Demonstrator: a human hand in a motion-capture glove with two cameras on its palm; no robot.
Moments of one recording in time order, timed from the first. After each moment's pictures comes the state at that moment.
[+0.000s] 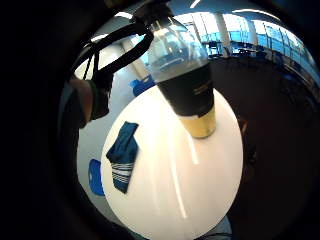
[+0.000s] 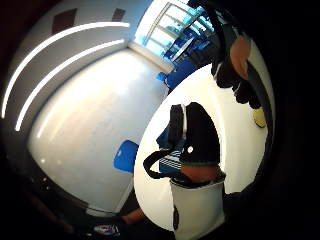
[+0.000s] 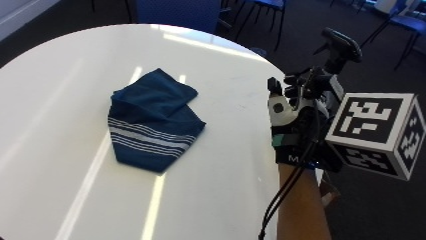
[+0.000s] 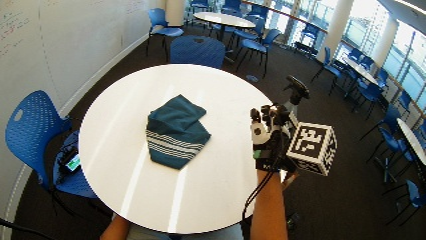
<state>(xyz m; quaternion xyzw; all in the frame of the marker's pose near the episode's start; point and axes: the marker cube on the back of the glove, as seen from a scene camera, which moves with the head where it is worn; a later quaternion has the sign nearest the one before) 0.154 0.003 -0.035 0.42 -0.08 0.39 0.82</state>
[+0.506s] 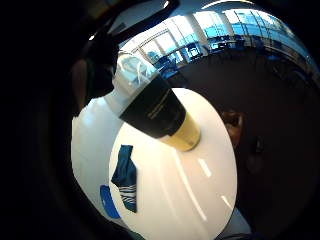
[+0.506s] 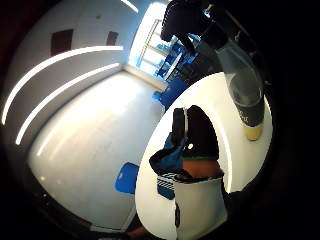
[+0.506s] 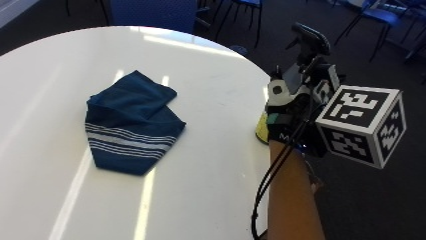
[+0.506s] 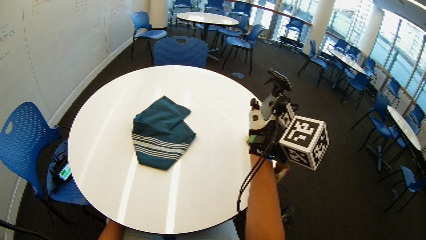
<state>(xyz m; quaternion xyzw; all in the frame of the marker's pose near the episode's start) 0.182 -0.023 -0.032 0.45 -0.11 0.43 0.77</state>
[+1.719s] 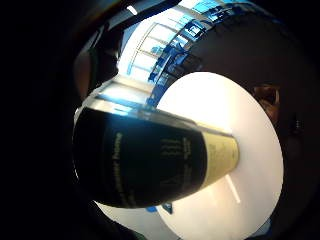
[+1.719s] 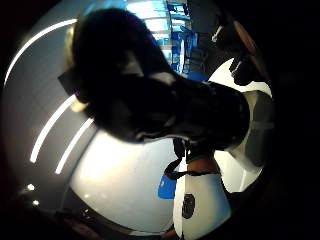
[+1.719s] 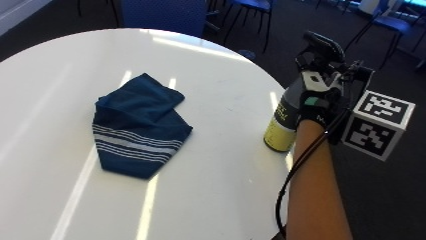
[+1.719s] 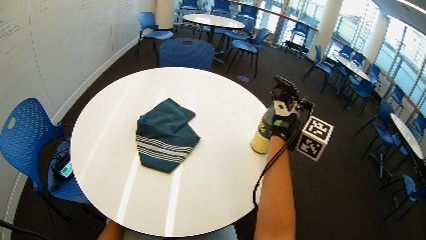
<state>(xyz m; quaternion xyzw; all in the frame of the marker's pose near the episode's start) 0.277 -0.022 -0.031 0.45 -0.34 0.45 0.69</state>
